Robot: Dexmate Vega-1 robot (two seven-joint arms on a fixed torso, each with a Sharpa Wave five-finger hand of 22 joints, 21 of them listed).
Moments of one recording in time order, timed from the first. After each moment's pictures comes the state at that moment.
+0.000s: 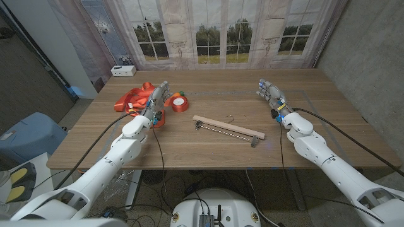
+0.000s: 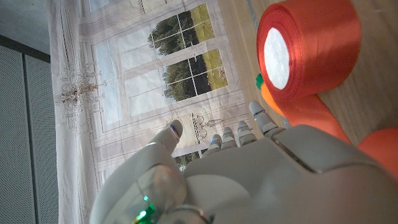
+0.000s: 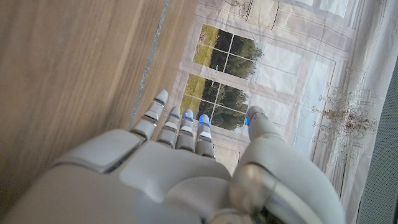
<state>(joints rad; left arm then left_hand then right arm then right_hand) 0.85 0.51 0.37 -1.31 -0.65 -0.29 -0.02 0.27 0.17 0.60 0.10 0.22 -0.12 0.06 0.18 0.17 -0.08 0.03 0.20 0.18 -0.07 0.03 0.19 0.17 -0.14 0.04 0.79 0.17 -0.86 -0.54 -0.37 -1.35 0.62 0.26 -0.01 0.42 0.12 0.42 -0.12 0.19 0.21 0.05 0.19 0.18 0.21 0.10 0.21 0.20 0.16 0.06 0.21 0.20 0.19 0.07 0.41 0.17</state>
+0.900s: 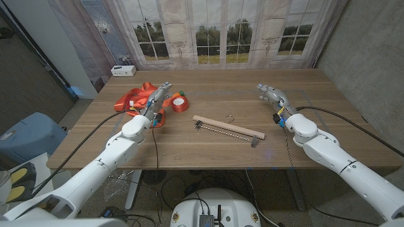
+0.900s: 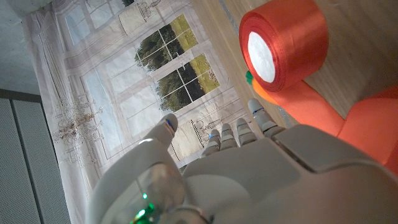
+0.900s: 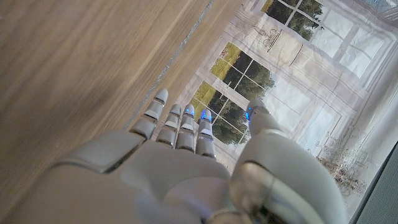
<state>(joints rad) 0.90 0.62 0.39 -1.50 -0.47 -0.16 0.16 0.33 0.12 0.60 0.00 0.20 -0.06 0.01 0.19 0.17 -0.04 0.03 0.21 0.18 -0.03 0.02 0.19 0.17 -0.12 0.05 0.76 0.17 -0.99 -0.73 -0.38 -1.71 0.42 0.00 -0.23 0.47 0.11 0.44 -0.16 0.18 0.26 0.03 0.20 0.18 0.26 0.08 0.22 0.20 0.19 0.05 0.22 0.20 0.20 0.08 0.40 0.17</state>
